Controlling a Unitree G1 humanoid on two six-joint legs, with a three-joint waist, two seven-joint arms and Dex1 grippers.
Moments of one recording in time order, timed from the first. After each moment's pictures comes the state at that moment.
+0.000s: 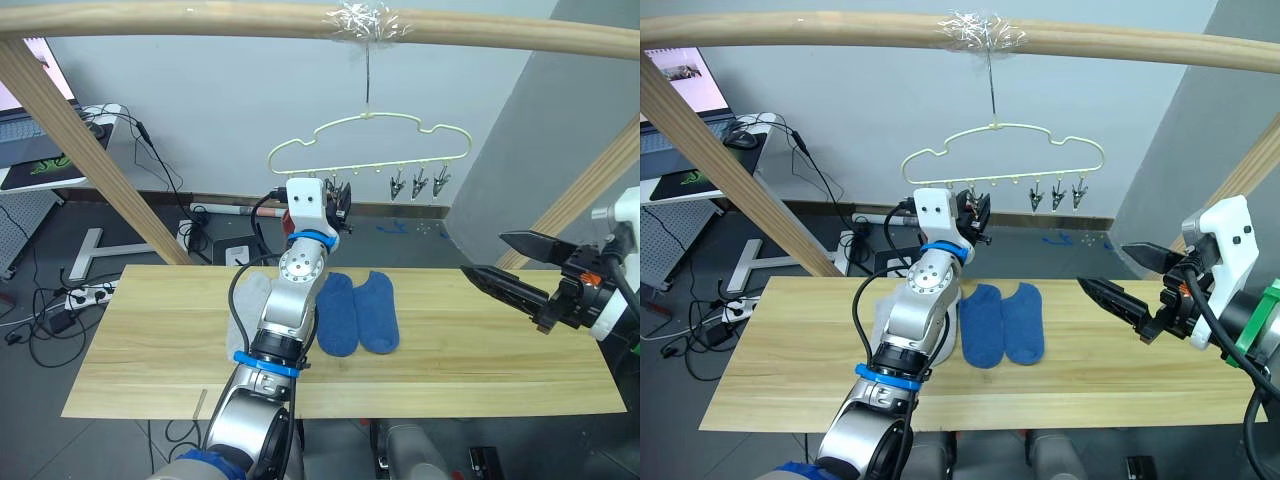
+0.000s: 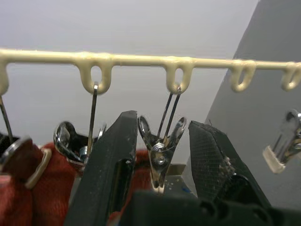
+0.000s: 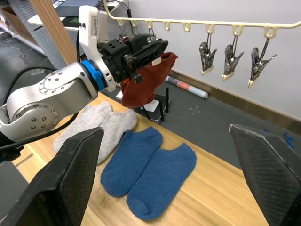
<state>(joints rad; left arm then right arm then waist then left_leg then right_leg) -0.66 -0.07 -0.06 0.29 0.02 0.12 -0.01 0.08 -1.14 -0.67 -0.79 1.63 0.90 0.06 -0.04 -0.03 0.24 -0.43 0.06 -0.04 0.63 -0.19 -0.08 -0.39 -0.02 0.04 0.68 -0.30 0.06</state>
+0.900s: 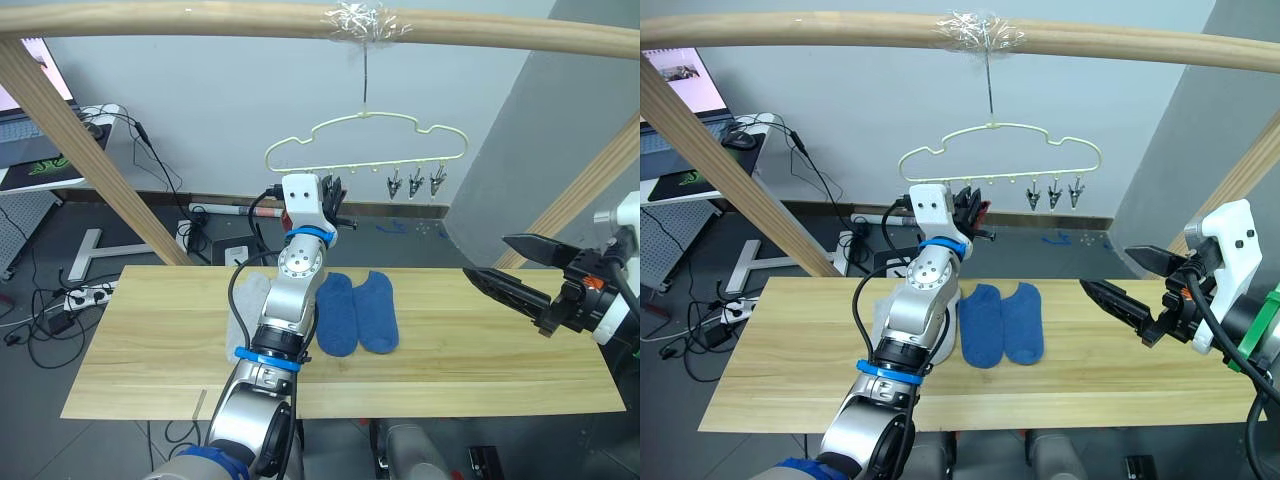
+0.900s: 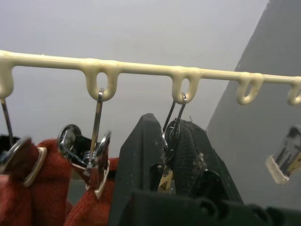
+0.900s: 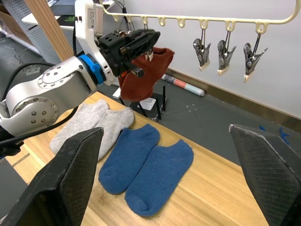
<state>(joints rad) -0.67 -0.08 -0.03 0.30 0.01 0.10 0.00 0.11 -1.14 -0.69 -0.81 1.64 0.89 0.04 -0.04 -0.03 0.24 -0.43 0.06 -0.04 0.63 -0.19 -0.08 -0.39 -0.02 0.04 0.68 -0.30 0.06</state>
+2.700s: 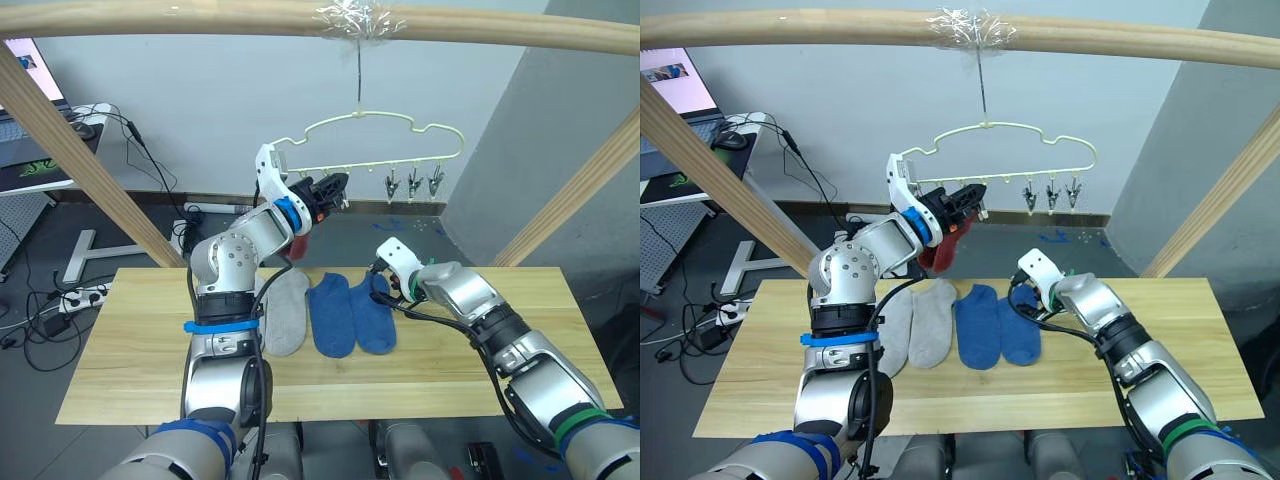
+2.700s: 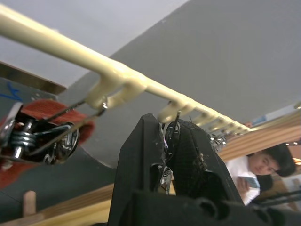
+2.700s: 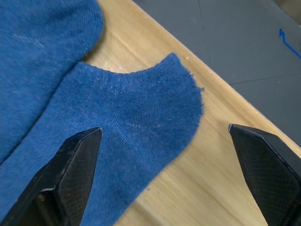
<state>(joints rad) -0.84 0.07 0.30 0.14 -0.71 0.95 -0.21 -0.78 -0.33 0.49 0.51 0.13 0.76 0.47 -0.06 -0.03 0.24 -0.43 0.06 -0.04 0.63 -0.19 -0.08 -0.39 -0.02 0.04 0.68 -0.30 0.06</state>
